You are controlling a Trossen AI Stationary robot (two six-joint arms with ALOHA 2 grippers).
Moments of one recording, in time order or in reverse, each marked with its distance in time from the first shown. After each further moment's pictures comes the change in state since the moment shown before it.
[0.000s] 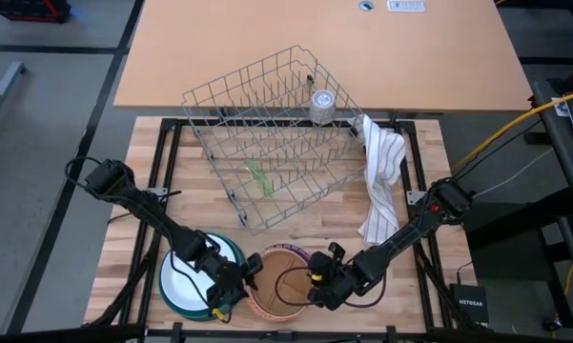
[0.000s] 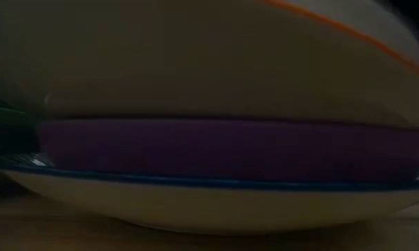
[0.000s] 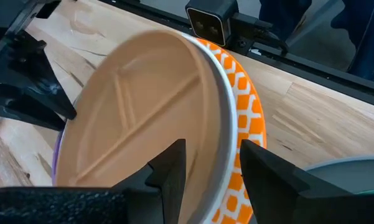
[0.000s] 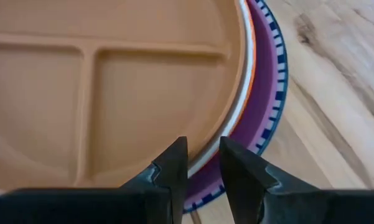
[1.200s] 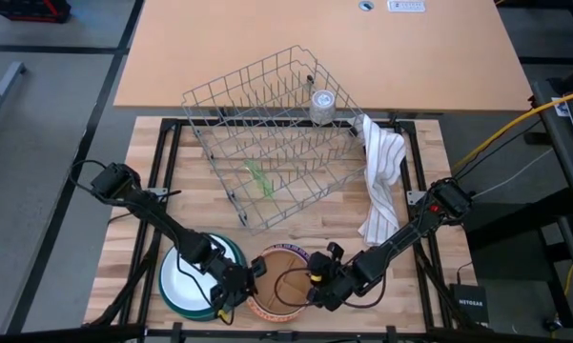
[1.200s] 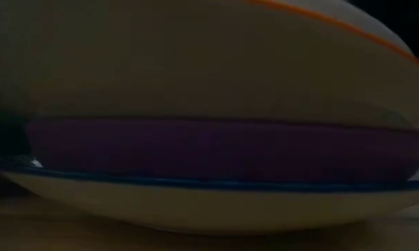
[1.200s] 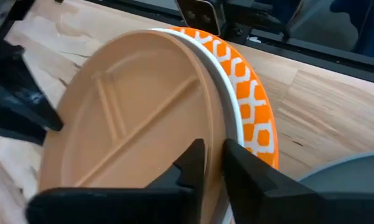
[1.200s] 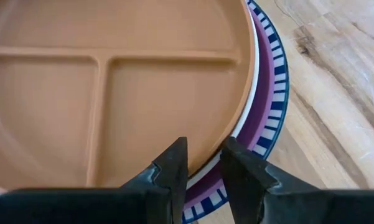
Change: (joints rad) left arm 0.025 0.064 0.000 0.042 0.012 0.082; right arm 0.000 0.003 0.008 0.014 0.028 -0.033
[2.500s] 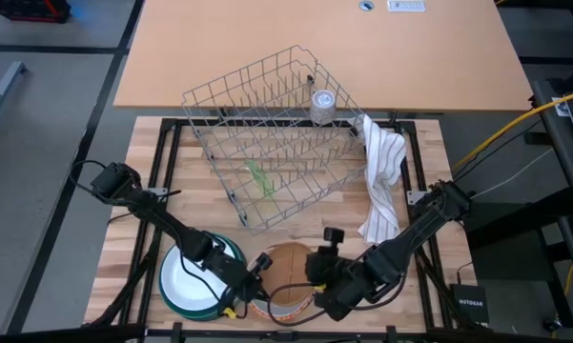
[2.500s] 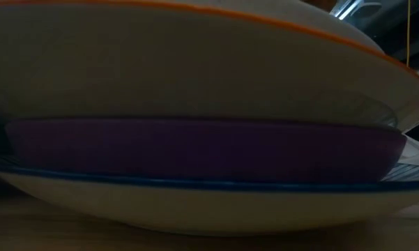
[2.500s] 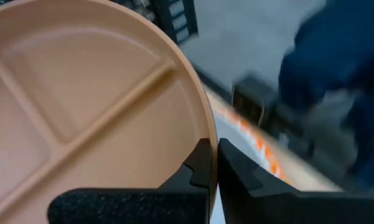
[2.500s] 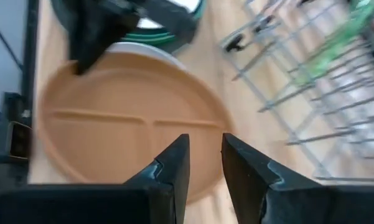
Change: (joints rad) left arm 0.006 -0.004 -0.001 0.274 0.012 -0.386; right arm 0.002 0.001 0.691 -0.775 0.147 -0.421
